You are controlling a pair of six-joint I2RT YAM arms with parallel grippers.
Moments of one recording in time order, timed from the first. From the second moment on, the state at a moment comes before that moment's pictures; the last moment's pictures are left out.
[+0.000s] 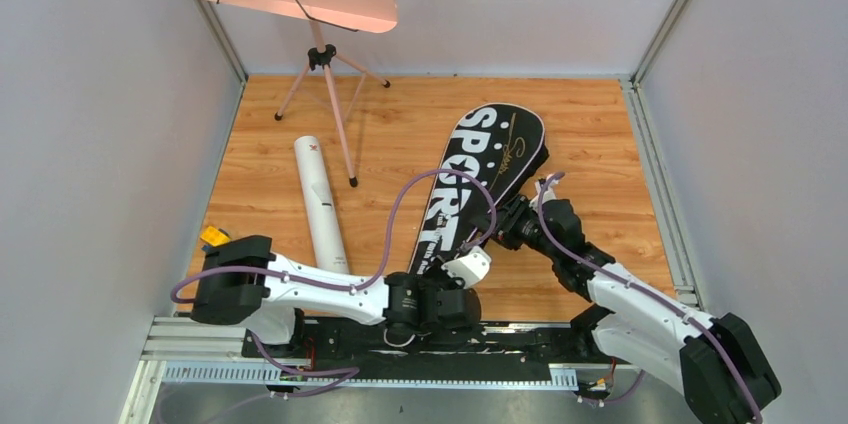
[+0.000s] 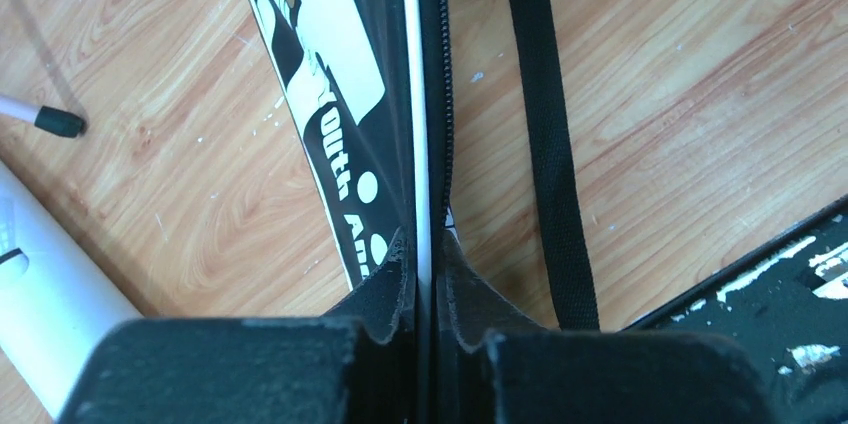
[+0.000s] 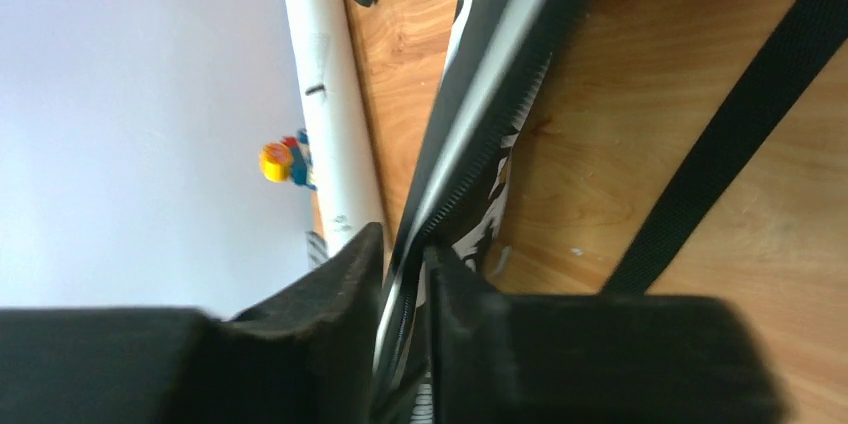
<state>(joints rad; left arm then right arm) -1.56 1.54 0.92 -0.41 -0.85 -0.47 0.56 0.94 0.30 0.26 -0.20 1.22</state>
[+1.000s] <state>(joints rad) -1.56 1.02 0.89 -0.64 -0.66 -0.63 0.53 0.59 0.30 0.10 0.30 0.58</state>
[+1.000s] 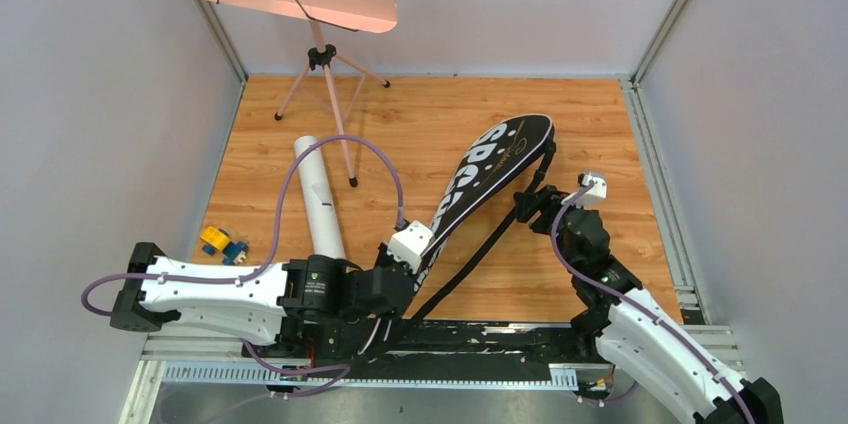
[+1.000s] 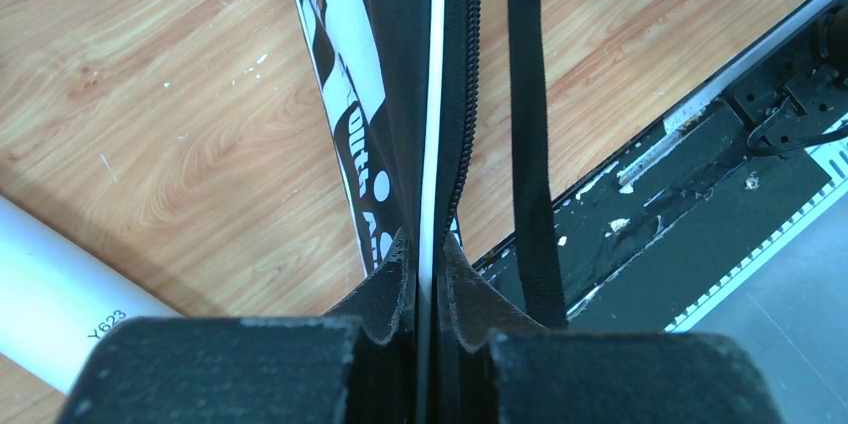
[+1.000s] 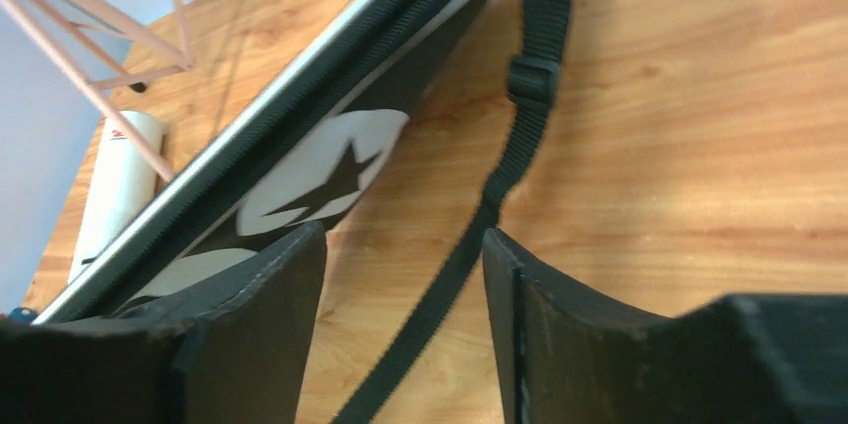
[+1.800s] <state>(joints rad) -1.56 0.98 0.81 -0.60 -0.66 -0.67 0.41 0.79 0.17 0.35 0.12 0.82</state>
